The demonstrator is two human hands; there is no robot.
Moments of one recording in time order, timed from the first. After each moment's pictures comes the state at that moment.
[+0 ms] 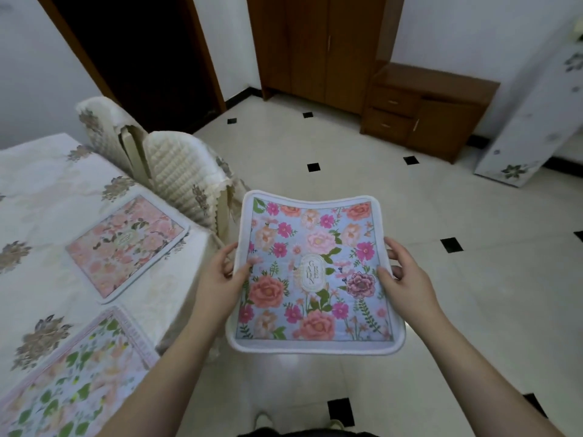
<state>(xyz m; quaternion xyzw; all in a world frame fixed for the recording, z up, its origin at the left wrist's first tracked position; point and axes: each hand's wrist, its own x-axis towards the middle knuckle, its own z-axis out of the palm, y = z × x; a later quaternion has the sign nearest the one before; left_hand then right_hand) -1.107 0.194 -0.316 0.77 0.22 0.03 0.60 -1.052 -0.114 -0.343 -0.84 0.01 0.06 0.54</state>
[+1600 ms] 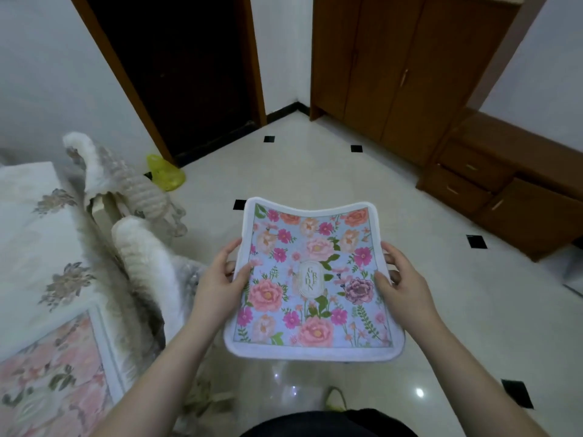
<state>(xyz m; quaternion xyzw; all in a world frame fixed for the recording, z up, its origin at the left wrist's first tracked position) -0.625 0.326 -0.327 0.79 0.29 0.10 0.53 -0.506 0.039 -0.342 -0.85 -0.09 0.12 0.51</state>
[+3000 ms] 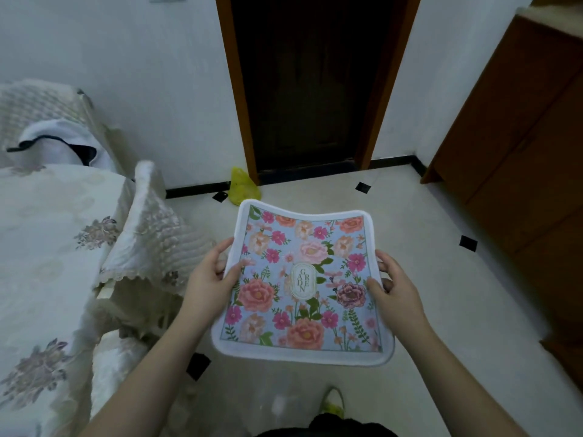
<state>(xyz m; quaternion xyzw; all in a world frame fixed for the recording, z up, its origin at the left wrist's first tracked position) -0.335 0.594 -0.306 0.68 0.47 0.21 0.53 -0.098 0.397 -0.347 -0.78 -0.27 0.26 0.50</state>
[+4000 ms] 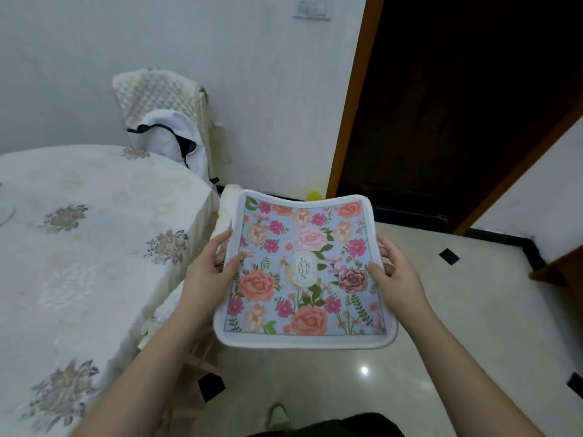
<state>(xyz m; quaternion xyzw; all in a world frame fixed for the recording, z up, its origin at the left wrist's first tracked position) -0.355 0.813 -0.302 0.57 0.59 0.33 0.47 -0.052 0.730 -0.311 -0.71 -0.42 0.35 0.45</state>
